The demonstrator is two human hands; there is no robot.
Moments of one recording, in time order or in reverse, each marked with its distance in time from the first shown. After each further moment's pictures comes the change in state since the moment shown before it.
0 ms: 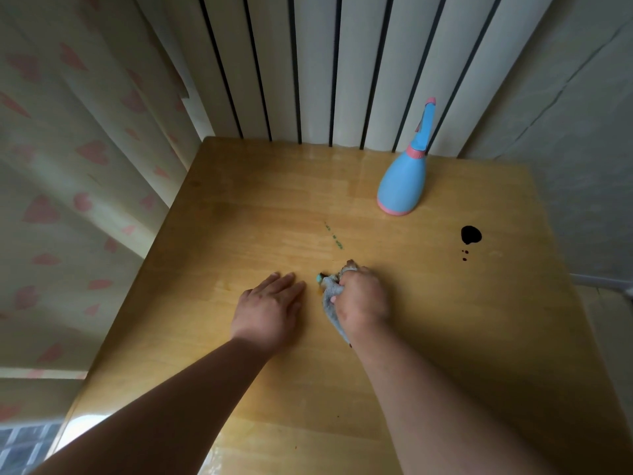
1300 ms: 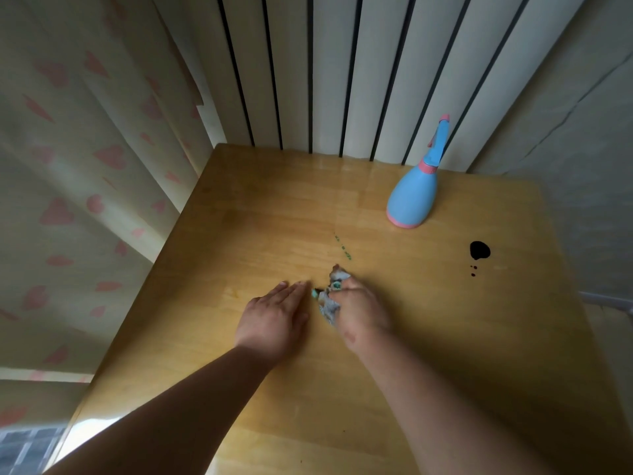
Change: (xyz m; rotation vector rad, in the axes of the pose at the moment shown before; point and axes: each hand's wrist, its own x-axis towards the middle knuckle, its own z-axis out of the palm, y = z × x) left_hand 0.000 -0.004 -0.007 -0.009 -0.017 0.029; right_hand 0.005 0.002 0.022 0.065 -0.030 -0.166
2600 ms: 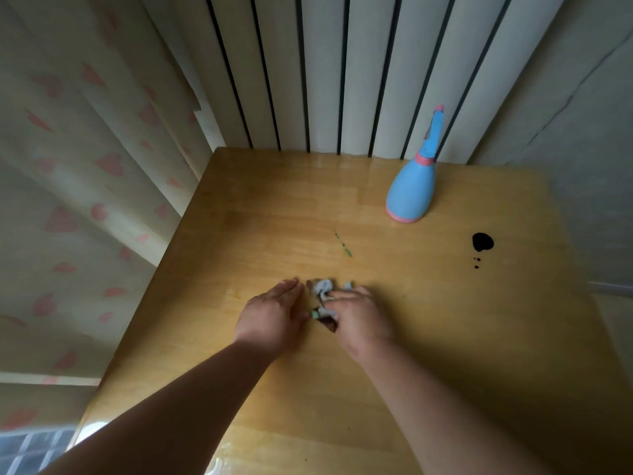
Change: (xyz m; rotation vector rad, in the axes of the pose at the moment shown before) left_hand 0.002 -0.001 -0.005 -0.023 0.021 -0.017; right_hand -0.018 0.003 0.000 -0.094 -0.008 -0.310
